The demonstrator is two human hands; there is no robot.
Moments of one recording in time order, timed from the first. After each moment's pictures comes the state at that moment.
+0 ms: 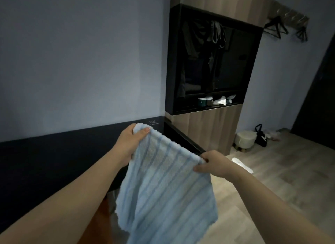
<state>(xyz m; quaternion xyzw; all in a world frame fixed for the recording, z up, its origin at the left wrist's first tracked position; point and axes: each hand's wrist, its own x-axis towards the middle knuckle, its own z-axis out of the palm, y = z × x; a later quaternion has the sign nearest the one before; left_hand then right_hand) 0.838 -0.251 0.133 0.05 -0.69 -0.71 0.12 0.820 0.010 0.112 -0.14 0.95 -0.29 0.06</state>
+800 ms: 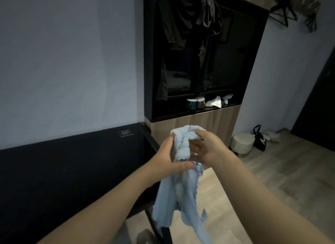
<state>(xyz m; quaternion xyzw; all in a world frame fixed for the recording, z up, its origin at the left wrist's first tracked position) 0.577 -0.074 0.102 -0.21 -0.76 -0.62 -0.02 0.527 0.070 0.136 0.10 0.56 -0.81 0.15</state>
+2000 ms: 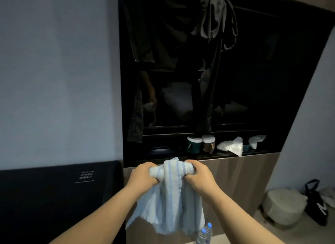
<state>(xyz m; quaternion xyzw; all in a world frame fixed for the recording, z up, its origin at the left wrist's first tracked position) 0.183 0.040 0.096 0.19 -0.88 -0.42 0.11 0.113 0.216 0.104 -0.22 0.85 -0.48 0.04</state>
